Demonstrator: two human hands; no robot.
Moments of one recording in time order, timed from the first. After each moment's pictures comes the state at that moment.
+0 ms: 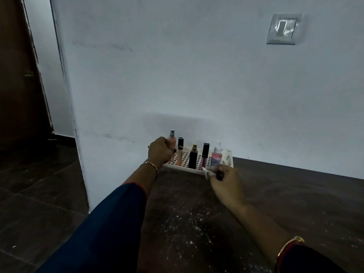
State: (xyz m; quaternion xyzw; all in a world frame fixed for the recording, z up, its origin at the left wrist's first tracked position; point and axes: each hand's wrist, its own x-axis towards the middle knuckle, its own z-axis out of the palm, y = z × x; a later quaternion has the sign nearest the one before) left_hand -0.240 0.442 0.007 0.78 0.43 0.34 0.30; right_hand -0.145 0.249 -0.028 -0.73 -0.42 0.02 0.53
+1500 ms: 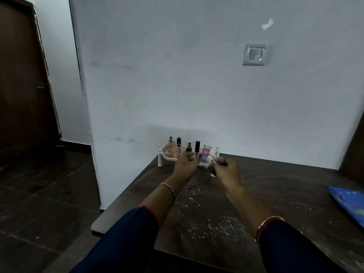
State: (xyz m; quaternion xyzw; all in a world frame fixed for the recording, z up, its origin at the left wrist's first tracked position) left_hand -0.283 0.258 0.022 0.71 0.30 0.35 0.53; right_hand -0.192 0.169 0.008 -0.67 -0.26 0.11 0.68
